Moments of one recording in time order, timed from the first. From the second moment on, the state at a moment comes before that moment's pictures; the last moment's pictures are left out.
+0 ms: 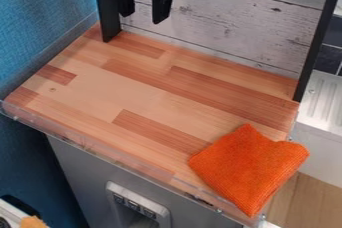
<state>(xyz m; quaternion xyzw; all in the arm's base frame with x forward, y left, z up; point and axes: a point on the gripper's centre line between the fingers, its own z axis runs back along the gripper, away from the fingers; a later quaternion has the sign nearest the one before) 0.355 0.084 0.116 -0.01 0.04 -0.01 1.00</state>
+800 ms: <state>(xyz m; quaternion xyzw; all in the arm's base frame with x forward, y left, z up) 0.282 -0.039 0.110 0.01 -0.01 -0.25 0.97</state>
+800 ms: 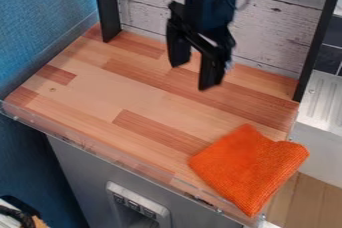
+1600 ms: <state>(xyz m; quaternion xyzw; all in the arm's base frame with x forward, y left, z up) 0.240 -0.096 0.124 0.00 -0.03 -0.42 0.91</state>
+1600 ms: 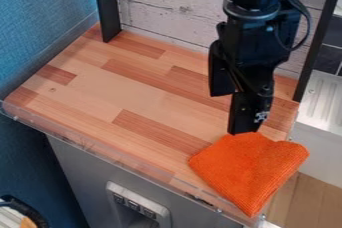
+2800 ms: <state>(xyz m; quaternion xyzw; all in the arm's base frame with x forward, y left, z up) 0.263 -0.108 0.134 -0.04 0.04 -0.45 0.89</state>
